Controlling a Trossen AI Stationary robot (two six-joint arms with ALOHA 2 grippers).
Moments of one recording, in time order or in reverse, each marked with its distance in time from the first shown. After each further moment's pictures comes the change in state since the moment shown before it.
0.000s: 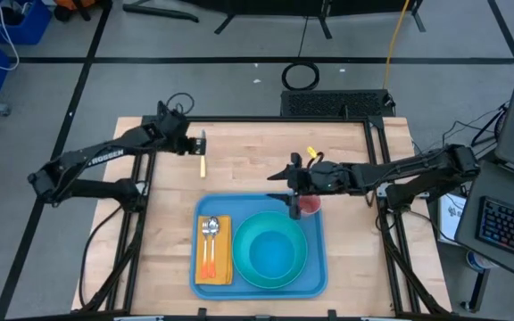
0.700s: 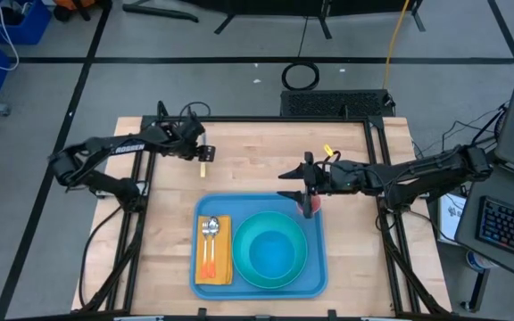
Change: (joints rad) left arm -0.025 0.243 -0.001 0.053 -0.002 0.004; right arm 0.004 -0.156 -0.157 0.112 -0.002 0.096
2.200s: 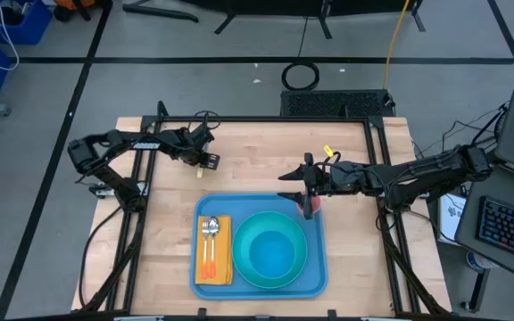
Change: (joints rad) left arm -0.034 0.217 0.002 0.051 -0.040 0.053; right arm 0.007 0.000 0.000 -0.003 -0.002 0.007
